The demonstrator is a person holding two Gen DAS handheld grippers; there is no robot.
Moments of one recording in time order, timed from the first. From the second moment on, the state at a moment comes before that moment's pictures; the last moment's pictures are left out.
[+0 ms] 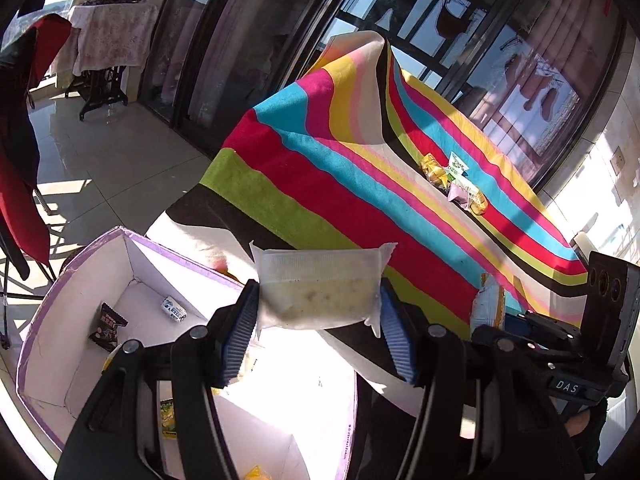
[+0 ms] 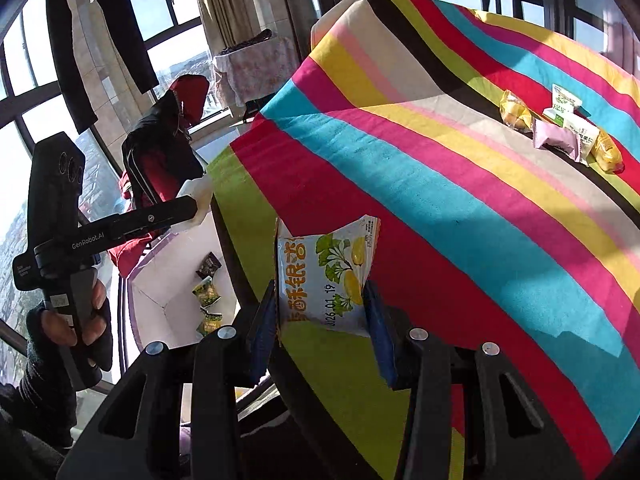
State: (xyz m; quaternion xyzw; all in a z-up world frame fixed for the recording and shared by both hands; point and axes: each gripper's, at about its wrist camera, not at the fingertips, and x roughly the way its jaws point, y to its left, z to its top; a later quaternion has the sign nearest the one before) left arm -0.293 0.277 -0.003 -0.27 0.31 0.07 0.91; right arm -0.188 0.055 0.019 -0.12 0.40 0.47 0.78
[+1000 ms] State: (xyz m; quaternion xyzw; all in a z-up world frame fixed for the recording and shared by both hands) left arm -0.245 0.271 0.027 -0.21 0.33 0.25 0.88; right arm -0.149 -0.046 0.067 -0.03 0.32 0.41 0.86
